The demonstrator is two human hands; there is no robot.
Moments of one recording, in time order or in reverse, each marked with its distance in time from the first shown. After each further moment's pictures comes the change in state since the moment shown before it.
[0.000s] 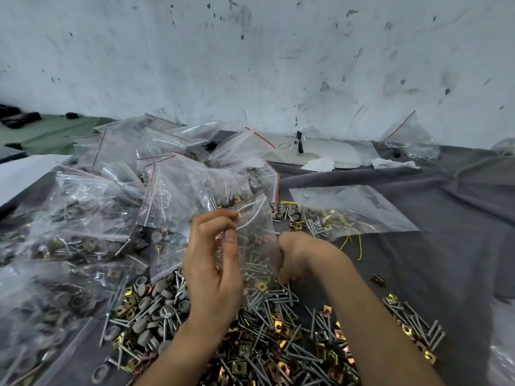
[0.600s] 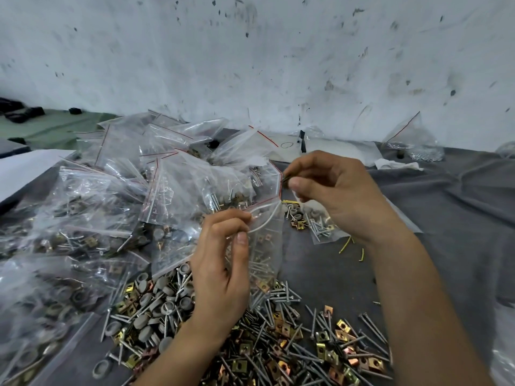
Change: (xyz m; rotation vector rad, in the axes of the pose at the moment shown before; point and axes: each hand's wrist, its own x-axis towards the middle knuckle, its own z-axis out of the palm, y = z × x) left_hand -0.002 0.003 0.000 -0.024 -0.085 0.049; right_hand -0.050 0.011 -0.049 0.811 0.650 -0.694
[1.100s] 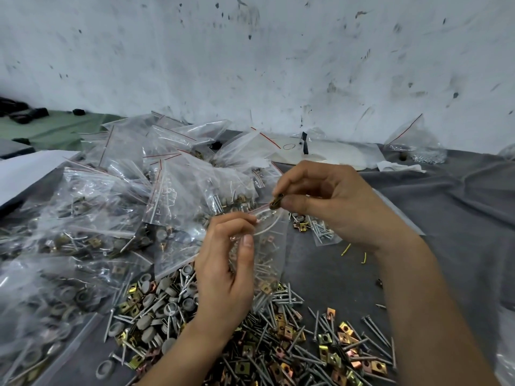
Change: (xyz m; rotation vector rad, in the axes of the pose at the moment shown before) left_hand 0.000 0.001 0.000 -0.010 -0.023 -0.015; right_hand -0.008 -0.016 0.005 -0.009 -0.200 -0.015
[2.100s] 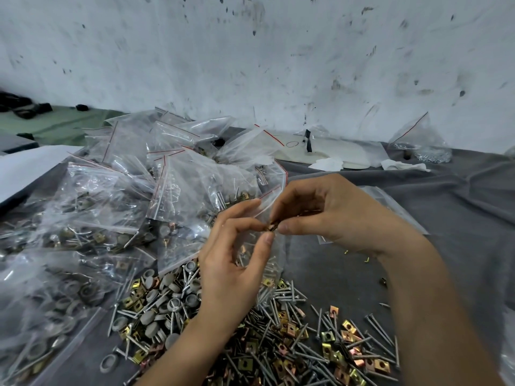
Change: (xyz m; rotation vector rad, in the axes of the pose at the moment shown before) left_hand 0.001 0.004 -0.001 0.000 0.003 -0.074; right_hand -0.001 0.000 0.004 -0.054 -0.199 0.123
